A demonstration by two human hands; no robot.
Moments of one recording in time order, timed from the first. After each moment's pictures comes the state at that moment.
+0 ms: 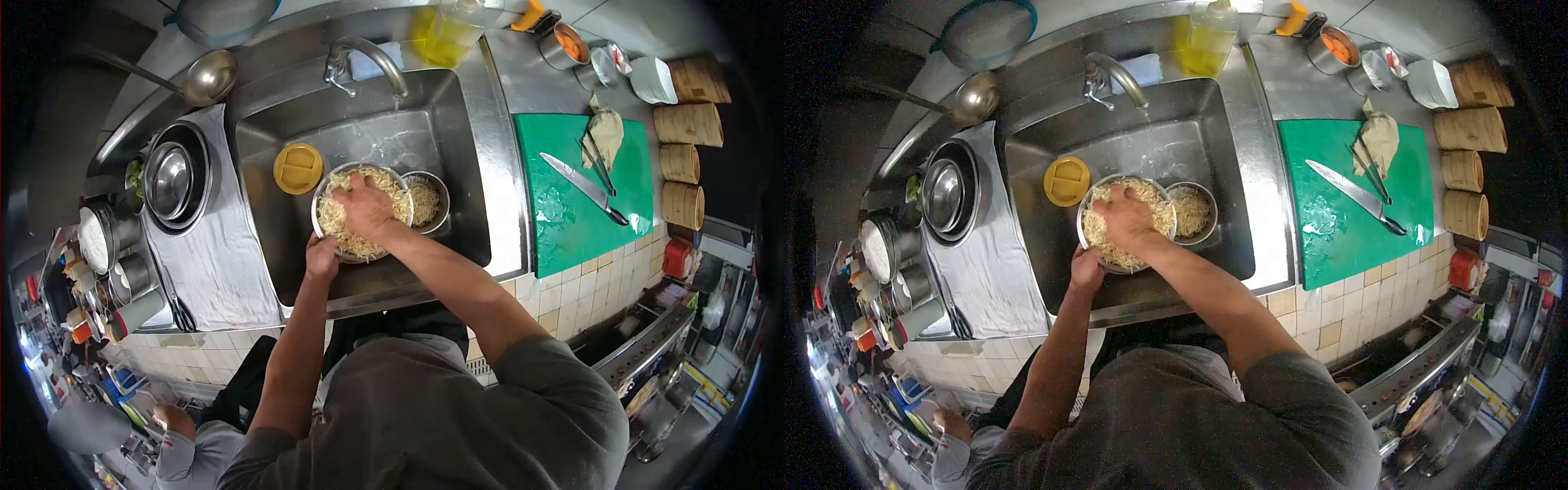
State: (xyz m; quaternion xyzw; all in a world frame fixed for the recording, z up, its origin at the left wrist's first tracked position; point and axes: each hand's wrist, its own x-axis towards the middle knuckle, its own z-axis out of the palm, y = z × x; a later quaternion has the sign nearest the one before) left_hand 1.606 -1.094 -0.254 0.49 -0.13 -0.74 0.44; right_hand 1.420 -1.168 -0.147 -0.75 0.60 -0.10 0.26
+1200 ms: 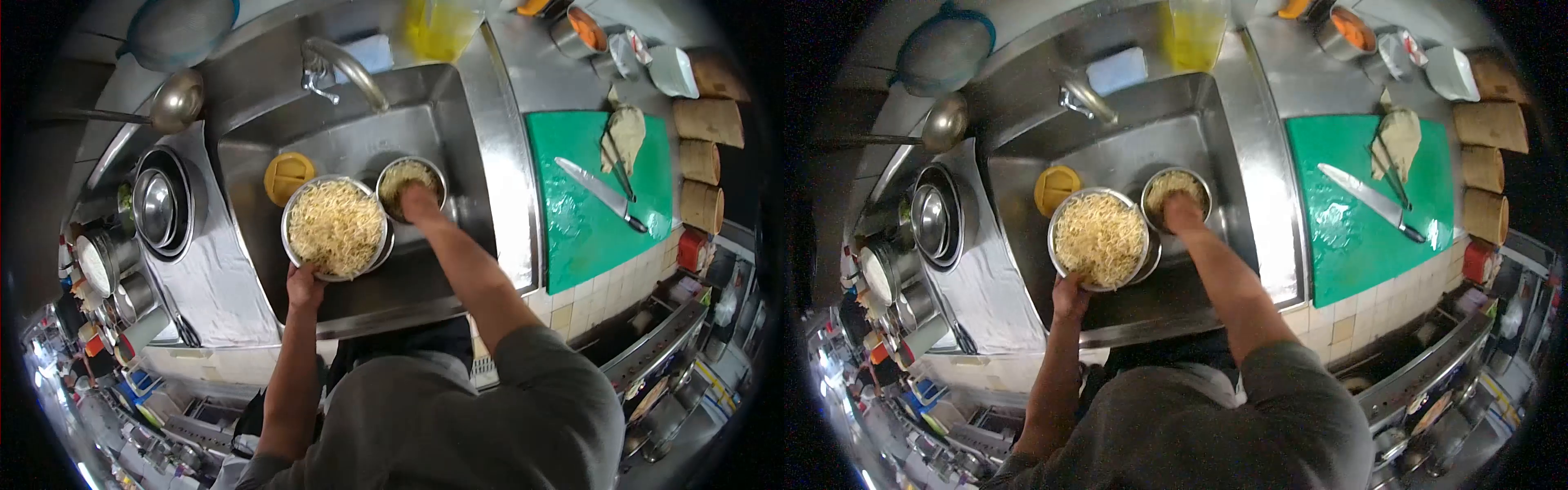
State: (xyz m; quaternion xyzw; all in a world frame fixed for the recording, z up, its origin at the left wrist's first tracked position) left_hand 1.631 -1.088 -0.225 0.50 -0.09 -0.73 0.46; right_hand 1.316 -1.168 -0.330 -0.65 0.68 0.17 0.31
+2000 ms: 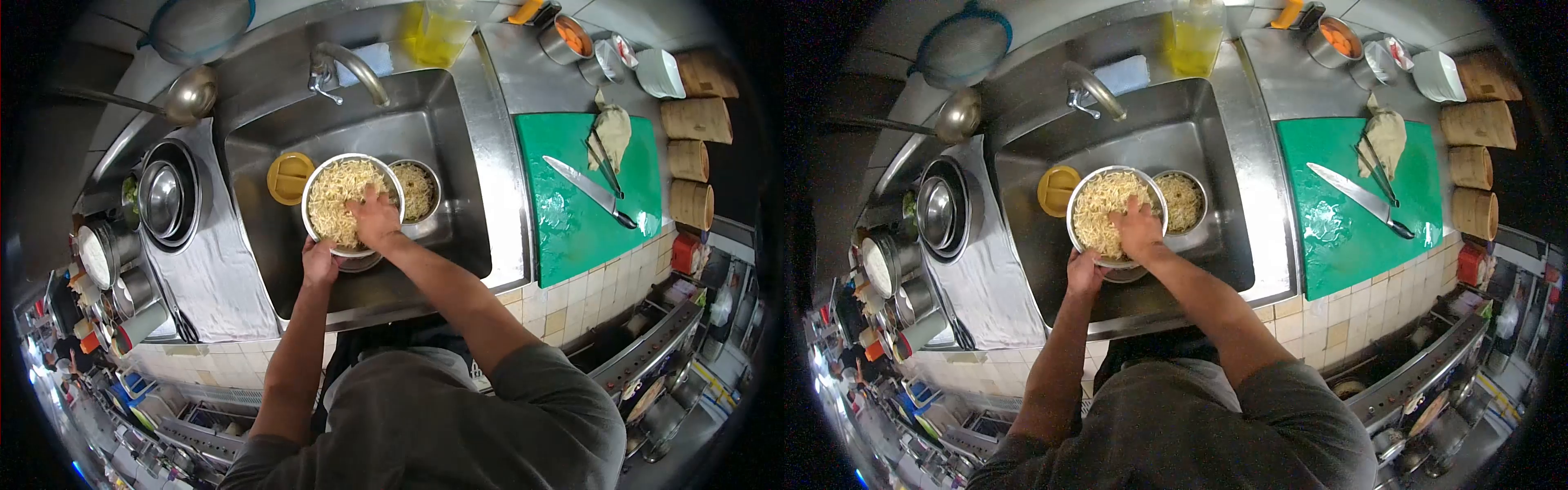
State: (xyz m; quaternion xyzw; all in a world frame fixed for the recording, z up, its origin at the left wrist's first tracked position) left_hand 1.586 -1.113 -0.246 0.50 -0.12 -0.73 0.44; right_hand 1.404 -1.156 -0.214 -0.68 0.67 -0.04 0.30
